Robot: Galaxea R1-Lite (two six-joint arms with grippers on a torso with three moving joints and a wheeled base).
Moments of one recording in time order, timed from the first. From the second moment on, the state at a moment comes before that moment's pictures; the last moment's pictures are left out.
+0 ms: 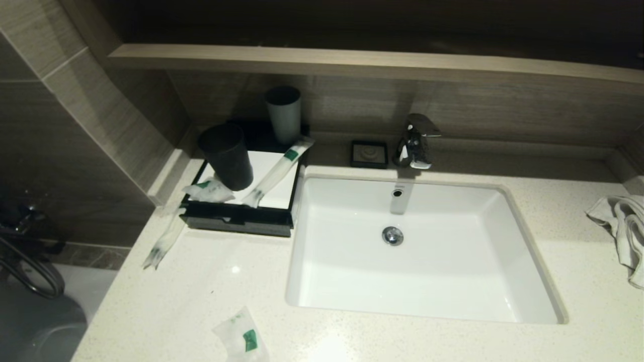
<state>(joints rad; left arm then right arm) 0.00 0.00 -0.06 0.03 0.02 0.00 0.00 0.00 0.00 0.00 -0.01 0.04</state>
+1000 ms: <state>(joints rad) 0.00 0.34 -0.48 -0.05 0.07 0.00 0.00 0.00 0.00 0.00 -0.01 0.04</state>
